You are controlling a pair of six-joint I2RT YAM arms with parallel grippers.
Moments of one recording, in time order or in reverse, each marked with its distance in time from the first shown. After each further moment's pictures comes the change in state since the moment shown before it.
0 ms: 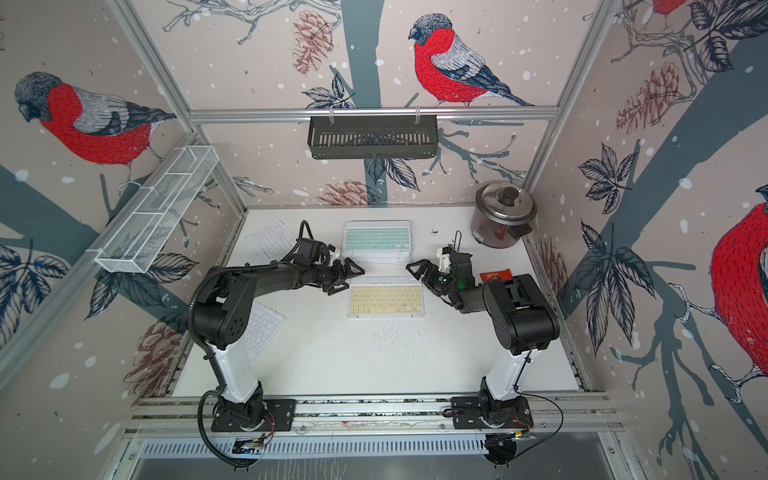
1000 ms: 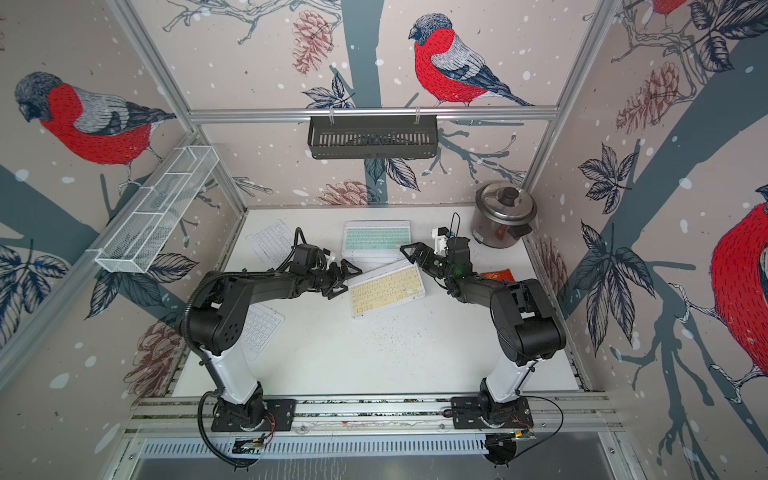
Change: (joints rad) left arm 0.000 -0.058 -0.121 0.172 -0.005 -0.158; right arm 0.042 -0.074 0.127 -0.035 0.013 -0.012
